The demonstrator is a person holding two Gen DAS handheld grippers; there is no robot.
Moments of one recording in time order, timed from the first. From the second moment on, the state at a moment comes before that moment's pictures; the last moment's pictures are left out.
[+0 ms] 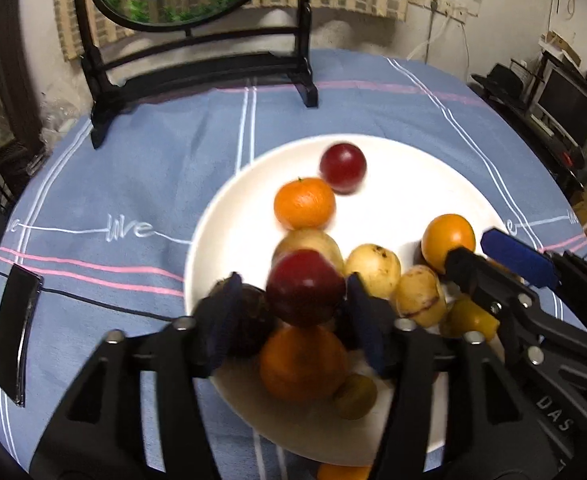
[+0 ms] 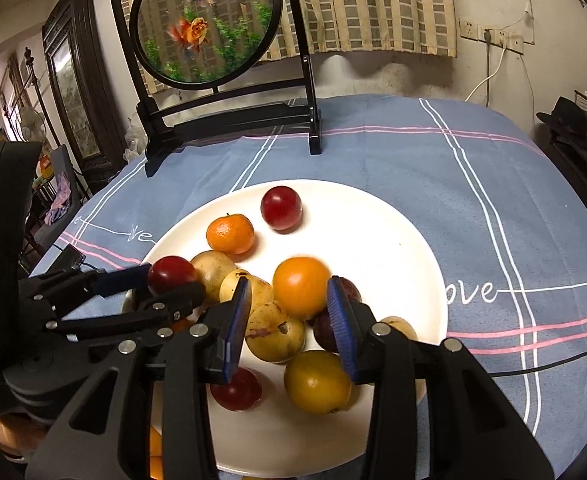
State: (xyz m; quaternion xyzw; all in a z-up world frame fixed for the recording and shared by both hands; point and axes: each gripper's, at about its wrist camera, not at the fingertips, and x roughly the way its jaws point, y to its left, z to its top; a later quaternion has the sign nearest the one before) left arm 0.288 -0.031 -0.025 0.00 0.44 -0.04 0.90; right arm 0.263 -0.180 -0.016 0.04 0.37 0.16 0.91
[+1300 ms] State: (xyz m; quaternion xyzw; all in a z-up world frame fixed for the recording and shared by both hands) left arm 0.129 -0.024 -0.022 0.00 0.43 -0.06 0.90; right arm 0.106 -0.215 -0.025 0.02 0.38 0.13 0.92
